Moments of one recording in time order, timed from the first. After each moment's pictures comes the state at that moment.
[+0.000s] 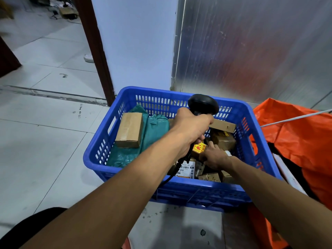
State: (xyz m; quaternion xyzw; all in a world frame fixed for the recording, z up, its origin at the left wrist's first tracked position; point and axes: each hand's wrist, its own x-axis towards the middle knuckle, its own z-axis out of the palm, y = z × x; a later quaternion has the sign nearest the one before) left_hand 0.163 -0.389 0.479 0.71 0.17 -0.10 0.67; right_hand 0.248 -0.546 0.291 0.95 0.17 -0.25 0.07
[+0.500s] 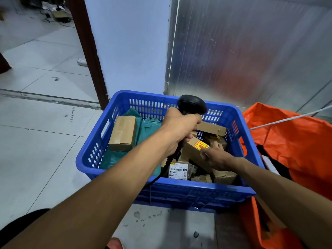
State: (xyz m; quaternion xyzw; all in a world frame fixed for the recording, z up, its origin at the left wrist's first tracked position) left_hand 0.163 -0.382 0.488 0.71 0.16 -0.10 0.68; right_hand 0.240 -0.579 0.327 0.96 0.17 -0.24 -0.02
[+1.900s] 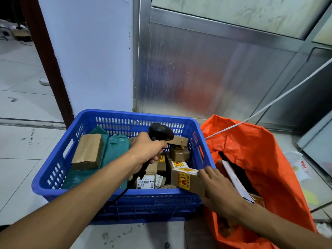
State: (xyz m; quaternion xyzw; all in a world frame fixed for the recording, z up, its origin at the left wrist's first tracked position) left_hand 0.153 -0.412 0.471 0.77 0.10 -0.13 0.62; right_hand 0.090 -0.660 0.407 0.98 0.19 -0.02 0.01
